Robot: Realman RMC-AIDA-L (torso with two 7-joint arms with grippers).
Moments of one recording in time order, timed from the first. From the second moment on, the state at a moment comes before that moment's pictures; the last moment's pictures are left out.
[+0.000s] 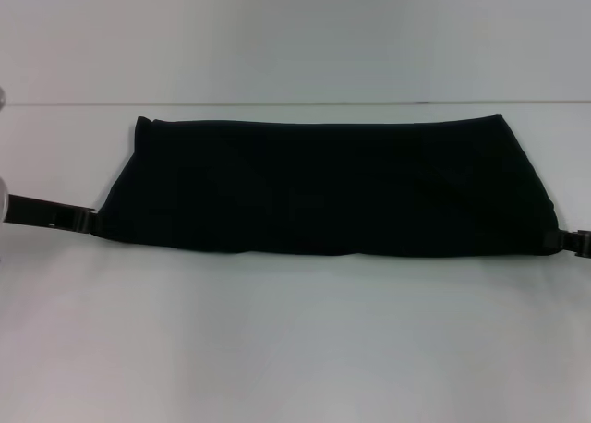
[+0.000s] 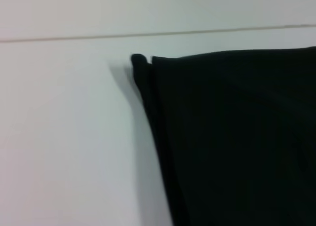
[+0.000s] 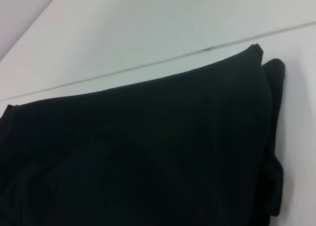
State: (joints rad) left arm -0.65 -2.05 0.65 0.86 2.64 1.19 -2.25; right arm 0.56 1.96 -0.46 -0.49 -2.26 -1.17 1.88
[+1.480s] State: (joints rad) left arm -0.64 -2.03 0.57 0.89 2.67 1.25 -2.14; right arm 0.51 1.94 -0.39 -0.50 -2.26 -1.27 1.86
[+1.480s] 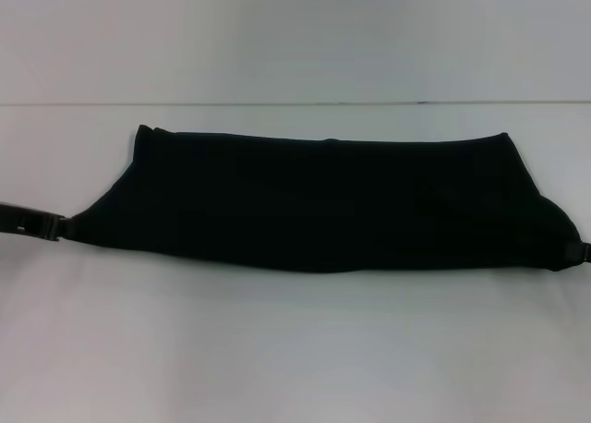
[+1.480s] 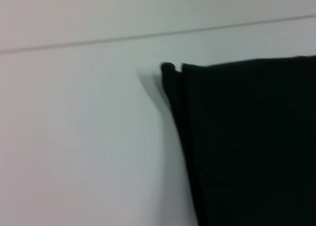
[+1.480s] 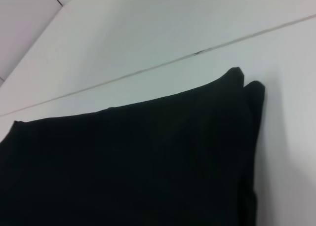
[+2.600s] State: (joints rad) left arm -0.66 -2.01 0.49 0.92 2.66 1.32 -2.22; right arm 0.49 1.93 -0.19 -0.63 -2.24 -1.51 1.87
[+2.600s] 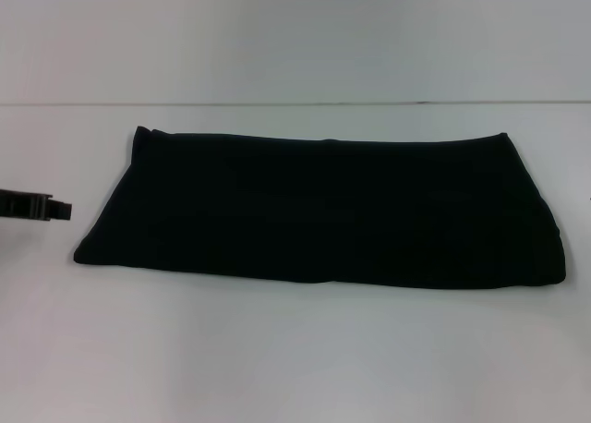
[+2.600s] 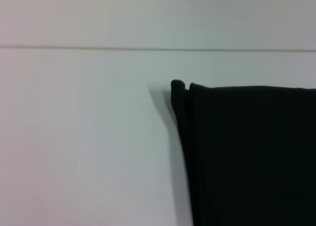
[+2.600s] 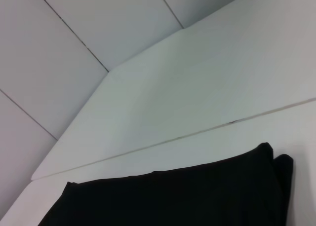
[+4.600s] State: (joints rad) left arm -0.66 -2.01 0.42 0.77 2.61 1.56 -2.68; right arm 0.63 1.97 -0.35 -0.61 -2.15 -1.46 1.73
